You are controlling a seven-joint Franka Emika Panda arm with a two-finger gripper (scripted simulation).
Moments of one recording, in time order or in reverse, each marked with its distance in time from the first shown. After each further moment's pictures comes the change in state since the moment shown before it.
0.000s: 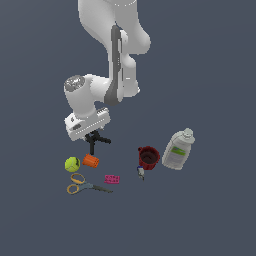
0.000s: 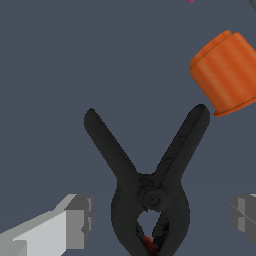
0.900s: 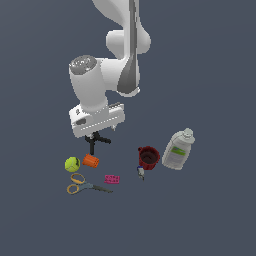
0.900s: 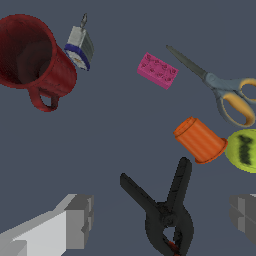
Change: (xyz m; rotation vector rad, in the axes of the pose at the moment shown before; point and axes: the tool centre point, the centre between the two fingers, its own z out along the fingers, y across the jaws) arm 0.085 -0.020 -0.086 0.008 0.010 0.209
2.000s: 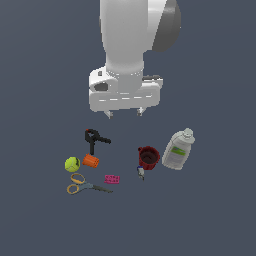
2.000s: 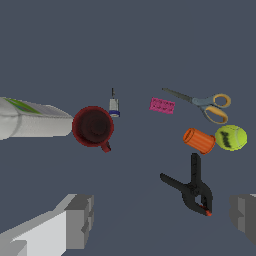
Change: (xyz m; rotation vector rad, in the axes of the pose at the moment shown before) arm 0.067 -0.079 -0.131 -0.026 -0.005 0.297
